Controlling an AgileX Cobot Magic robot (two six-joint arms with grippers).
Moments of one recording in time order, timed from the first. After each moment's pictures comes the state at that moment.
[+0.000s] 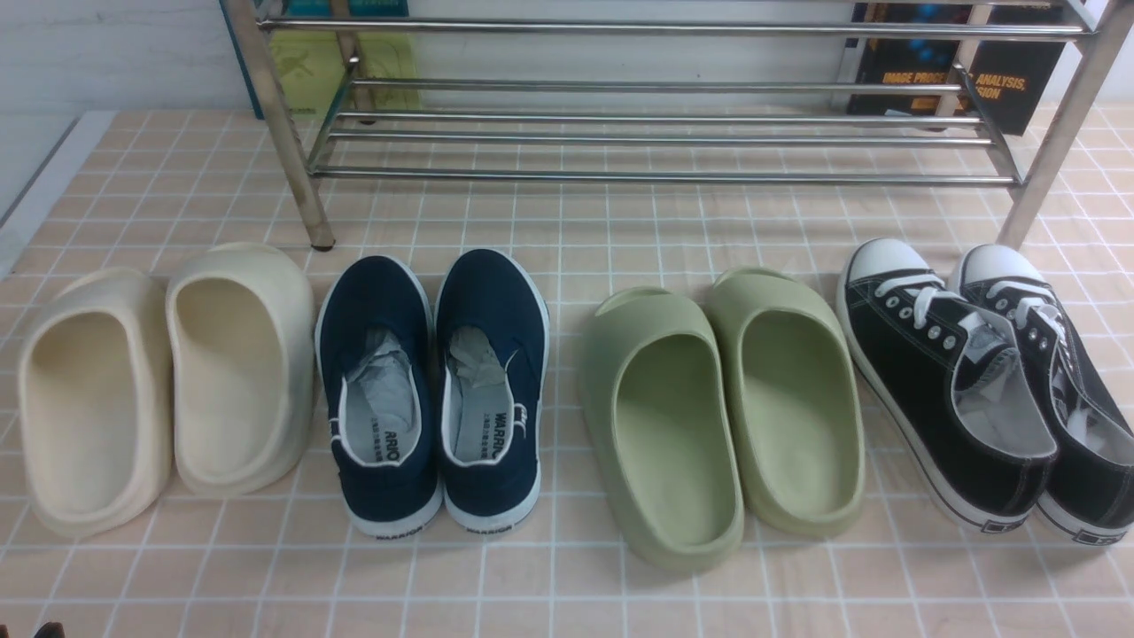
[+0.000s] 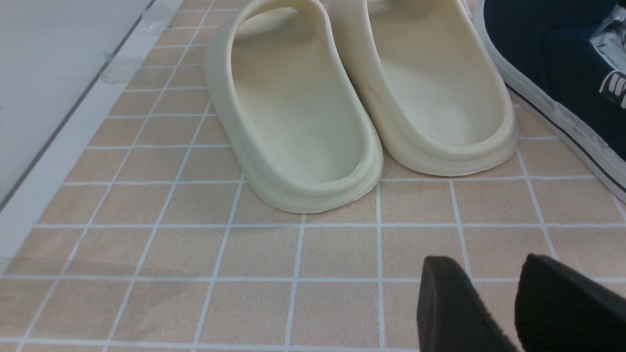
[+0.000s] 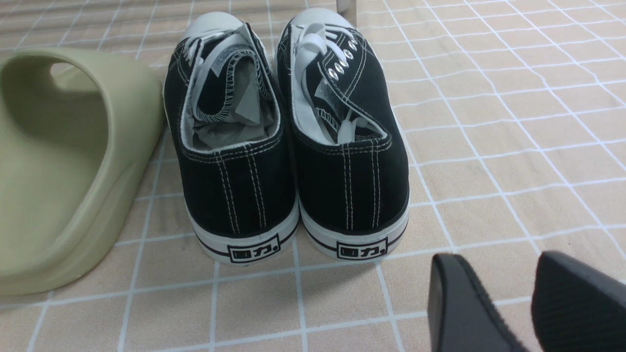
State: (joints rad) right arm -0.09 -0.01 0.02 -0.08 0.37 0.20; left arm -0.01 -0.01 0.02 0.19 0.38 -0.09
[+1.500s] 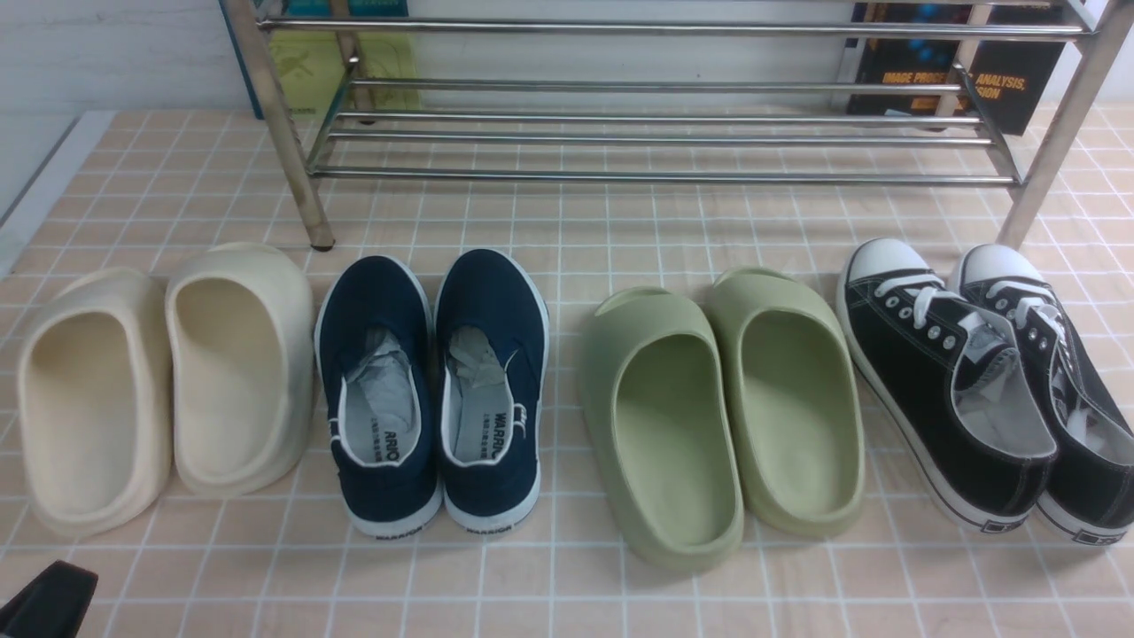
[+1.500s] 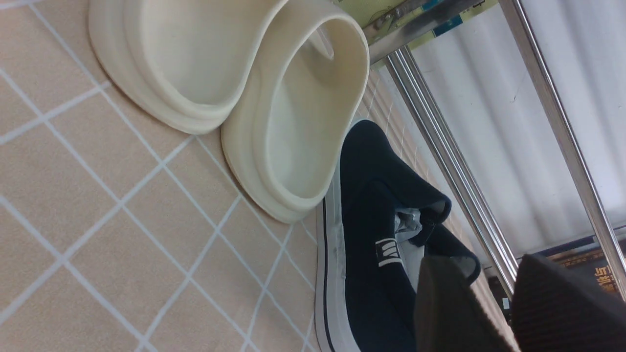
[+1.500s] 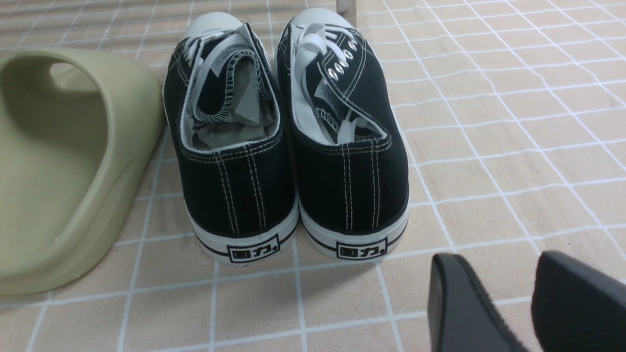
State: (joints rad) right arm -0.09 -0.01 0.02 -0.08 0.37 0.20; left arm -0.01 -0.01 0.03 -0.15 0.21 -0.85
